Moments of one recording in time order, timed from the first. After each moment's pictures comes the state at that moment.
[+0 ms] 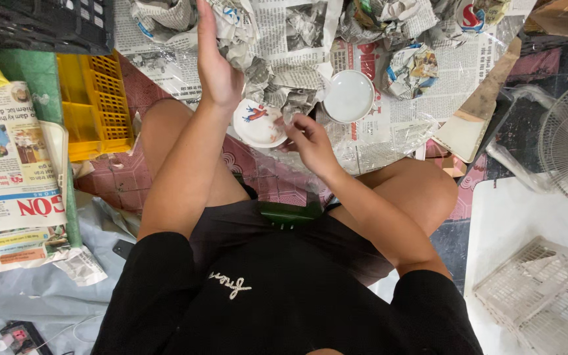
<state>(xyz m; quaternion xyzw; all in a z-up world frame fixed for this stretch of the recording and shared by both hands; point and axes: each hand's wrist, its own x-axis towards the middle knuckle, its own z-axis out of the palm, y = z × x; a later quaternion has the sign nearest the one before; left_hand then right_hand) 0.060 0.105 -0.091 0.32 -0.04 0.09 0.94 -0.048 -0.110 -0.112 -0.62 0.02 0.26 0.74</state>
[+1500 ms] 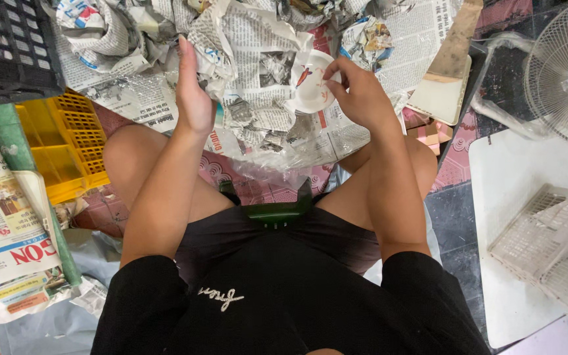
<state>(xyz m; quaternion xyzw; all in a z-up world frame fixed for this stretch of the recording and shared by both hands) 0.039 0.073 -0.076 0.43 -0.06 -0.05 0.90 0.015 -0.238 -0.015 -0.92 -0.04 0.11 0.38</state>
